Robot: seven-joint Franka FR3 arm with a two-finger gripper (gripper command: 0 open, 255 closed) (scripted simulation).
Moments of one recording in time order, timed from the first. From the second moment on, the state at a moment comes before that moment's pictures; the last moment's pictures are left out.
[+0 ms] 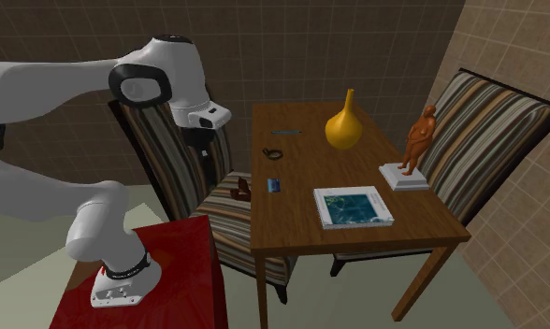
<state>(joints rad) -0.01 -0.80 -0.02 -2.36 -0.04 1.61 -0.16</state>
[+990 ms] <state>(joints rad) 0.22 -0.52 -0.26 -2.49 0.11 2.15 -0.71</state>
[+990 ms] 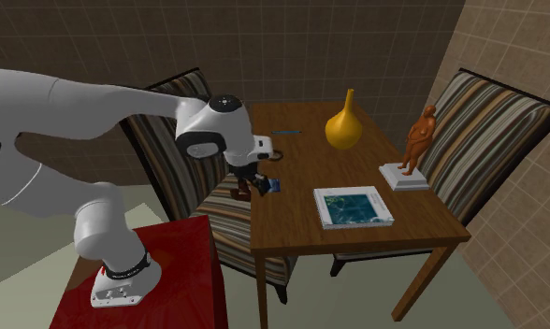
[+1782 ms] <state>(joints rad) 0.53 -0.12 -0.44 -2.35 0.57 2.37 -1.44</state>
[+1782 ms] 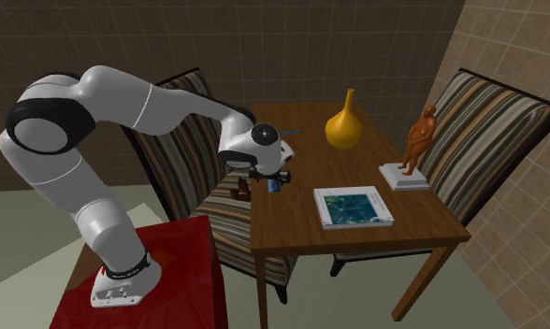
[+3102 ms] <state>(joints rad) 0.59 0.17 -0.39 -2.20 0.93 2.37 -1.86</state>
